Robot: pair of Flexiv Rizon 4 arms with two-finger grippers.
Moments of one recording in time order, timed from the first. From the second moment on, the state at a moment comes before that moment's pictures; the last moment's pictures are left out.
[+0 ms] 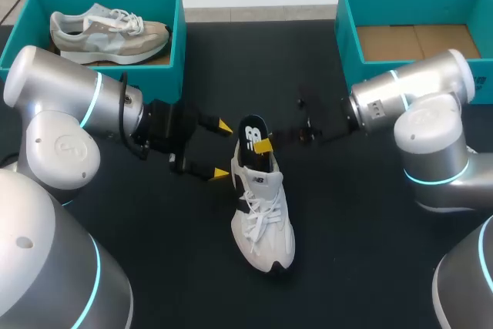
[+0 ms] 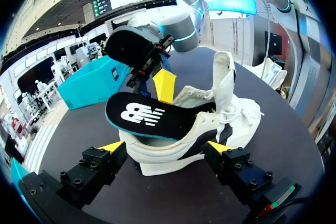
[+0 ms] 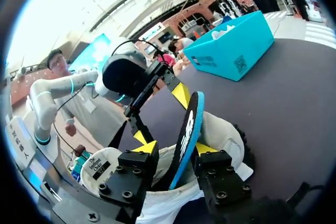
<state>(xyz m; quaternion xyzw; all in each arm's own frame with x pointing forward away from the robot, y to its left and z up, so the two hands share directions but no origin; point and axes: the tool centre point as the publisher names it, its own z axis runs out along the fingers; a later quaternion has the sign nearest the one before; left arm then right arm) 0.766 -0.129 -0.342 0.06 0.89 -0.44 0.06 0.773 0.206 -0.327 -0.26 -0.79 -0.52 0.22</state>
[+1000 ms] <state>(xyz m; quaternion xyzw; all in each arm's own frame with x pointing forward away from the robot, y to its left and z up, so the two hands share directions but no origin) 0.766 -0.129 -0.342 0.06 0.89 -0.44 0.06 0.759 0.213 -0.342 -0.28 -0.79 -0.48 0.26</state>
